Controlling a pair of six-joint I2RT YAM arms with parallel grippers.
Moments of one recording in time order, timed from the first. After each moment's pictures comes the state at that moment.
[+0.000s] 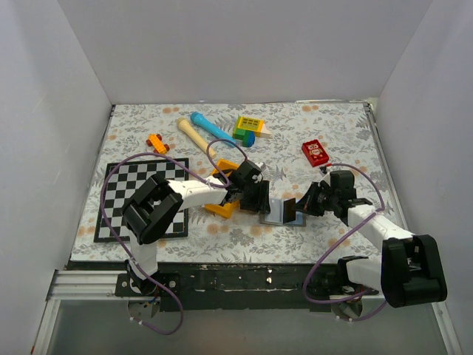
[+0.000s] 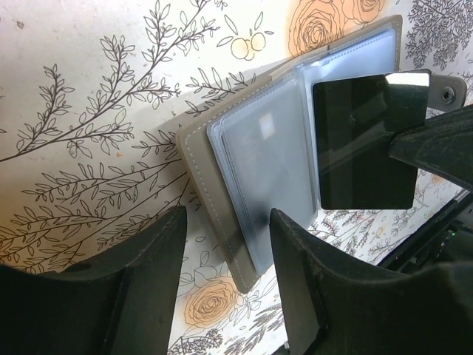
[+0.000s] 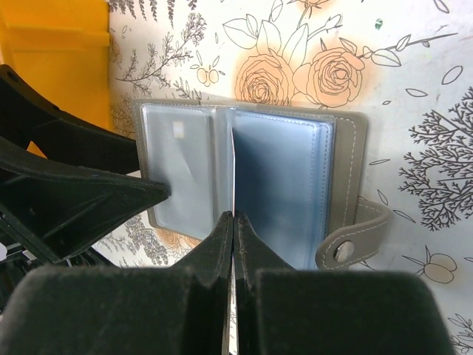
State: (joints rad) left arm -0.86 1.89 1.15 -0.17 0.20 -0.67; right arm 0.17 1.18 0.46 -0.14 -0.50 0.58
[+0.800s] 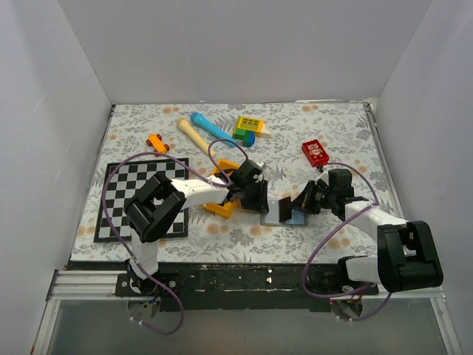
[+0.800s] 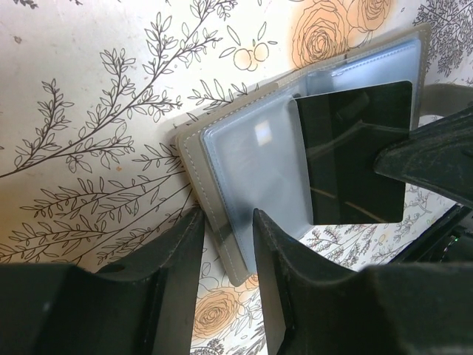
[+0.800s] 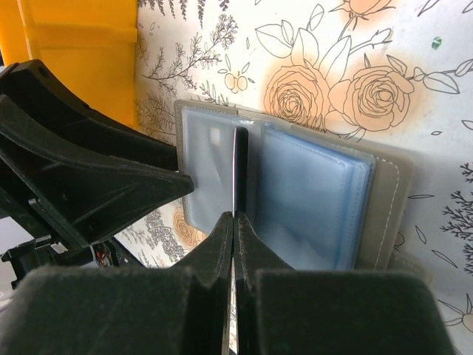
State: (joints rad) left arm -0.86 1.92 1.16 -0.16 0.20 -0.66; right arm 0.17 1.28 0.46 -0.02 -0.61 0.60
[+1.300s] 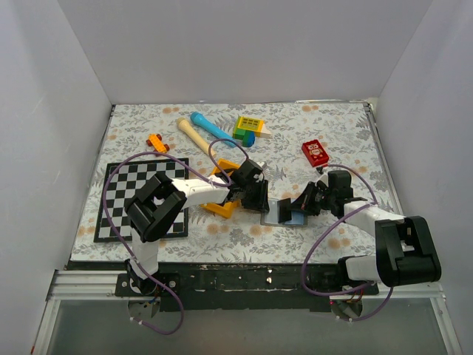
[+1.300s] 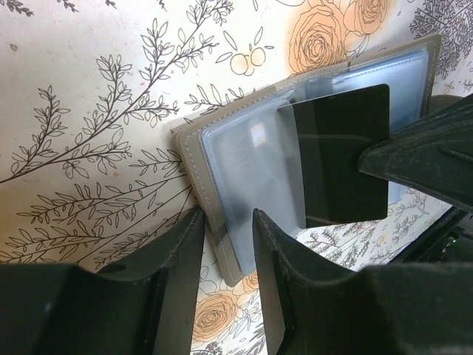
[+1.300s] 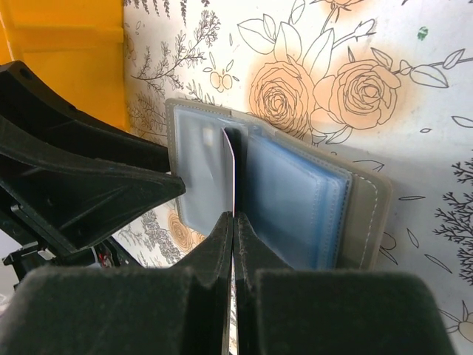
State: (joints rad) left arm -0.86 1.93 1.17 -0.16 0.20 -0.66; right arm 0.16 1.32 0.44 0.01 -0.62 0.61
